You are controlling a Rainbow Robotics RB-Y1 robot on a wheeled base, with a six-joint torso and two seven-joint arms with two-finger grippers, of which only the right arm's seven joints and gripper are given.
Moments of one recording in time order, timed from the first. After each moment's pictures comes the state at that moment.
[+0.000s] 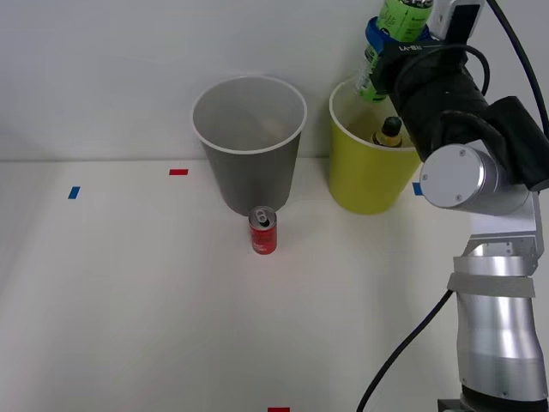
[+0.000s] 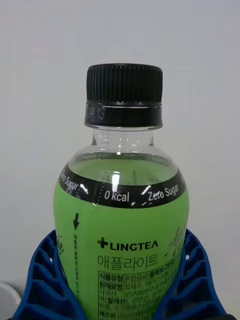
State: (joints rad) arm -0.46 -0.01 -0.15 -1.79 -0.55 0.36 2.02
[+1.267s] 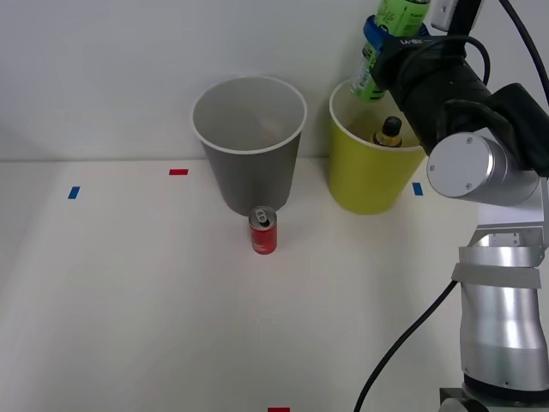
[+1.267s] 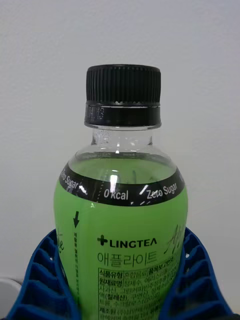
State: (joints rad) arm -0.50 -0.02 -0.17 -1.79 -0.55 0.44 1.96
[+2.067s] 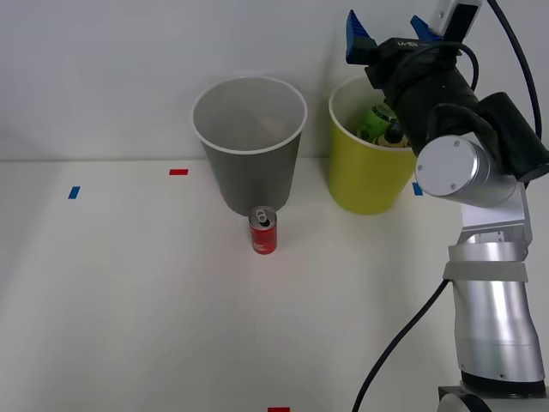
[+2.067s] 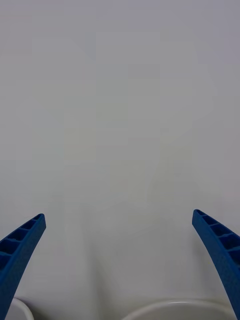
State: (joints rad) arm -0.51 -0.03 -0.15 -1.69 -0.63 0.32 1.95
